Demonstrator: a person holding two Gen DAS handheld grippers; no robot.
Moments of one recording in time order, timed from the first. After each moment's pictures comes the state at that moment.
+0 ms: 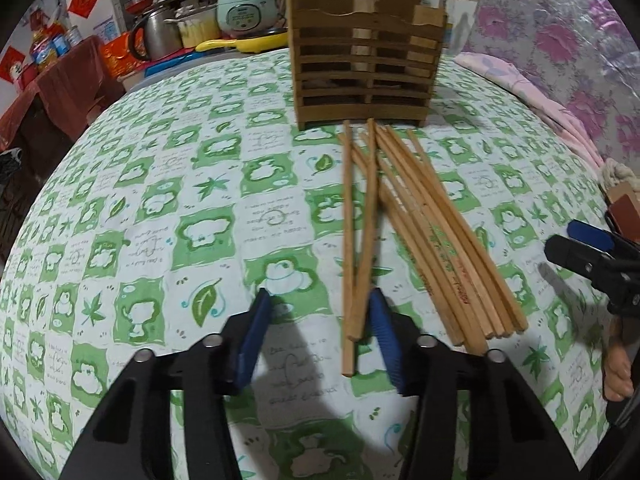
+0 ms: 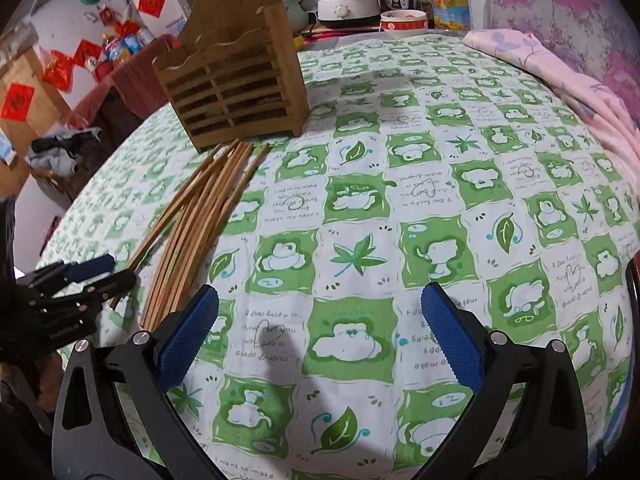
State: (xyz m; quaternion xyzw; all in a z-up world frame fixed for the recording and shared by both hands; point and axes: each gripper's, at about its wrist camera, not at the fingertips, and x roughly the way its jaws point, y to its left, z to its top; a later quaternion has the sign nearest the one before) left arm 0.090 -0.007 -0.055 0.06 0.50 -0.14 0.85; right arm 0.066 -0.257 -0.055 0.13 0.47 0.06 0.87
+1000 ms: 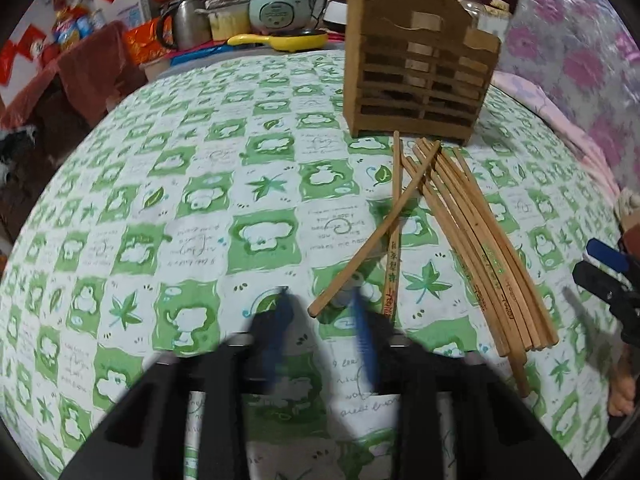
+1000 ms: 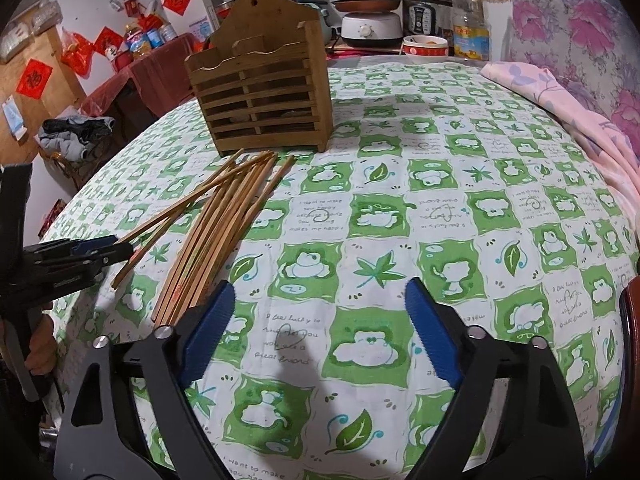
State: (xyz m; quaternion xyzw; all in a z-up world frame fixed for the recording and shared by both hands) left arm 0.102 0.029 -0.054 0.04 0.50 -0.11 0.86; right arm 0.059 -0.243 -0.046 0.07 0.44 0.07 0.89
